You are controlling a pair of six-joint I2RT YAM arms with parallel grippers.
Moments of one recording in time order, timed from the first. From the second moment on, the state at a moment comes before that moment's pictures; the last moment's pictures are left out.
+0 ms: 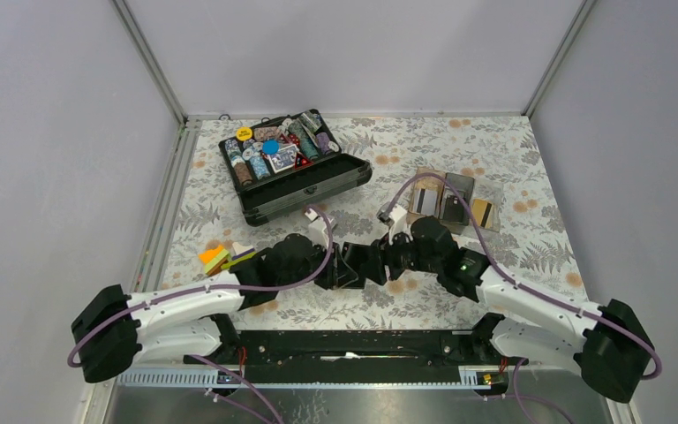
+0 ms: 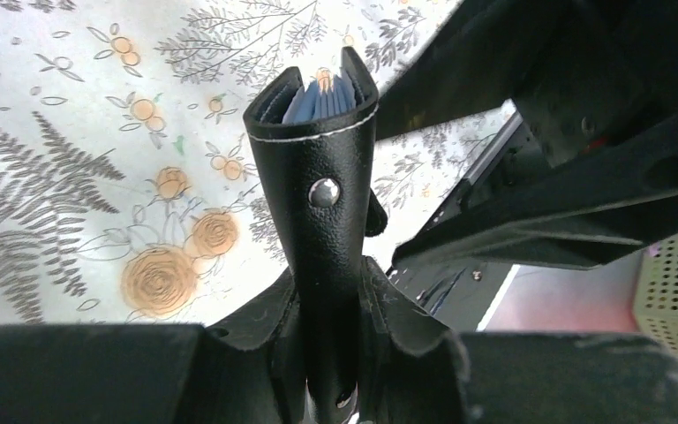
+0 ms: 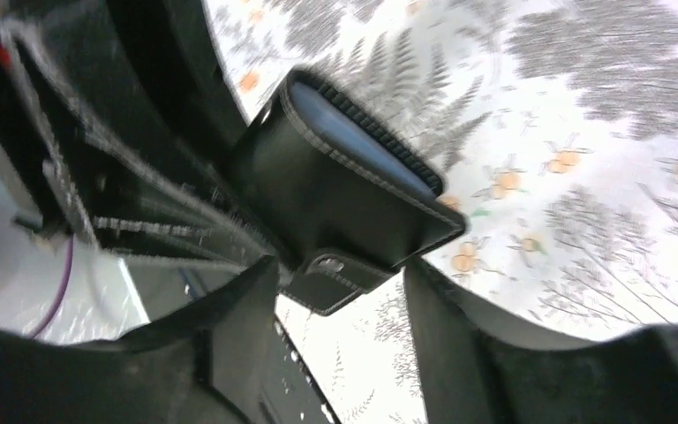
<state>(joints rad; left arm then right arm) -1.02 1.04 0.51 0.05 0.10 -0.67 0.83 1.04 0.56 -0.04 -0.36 0.34</state>
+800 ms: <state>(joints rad) -0.98 1.45 0.53 0.23 0.06 -0.77 0.57 0.99 0.56 -0.25 0.07 0.46</state>
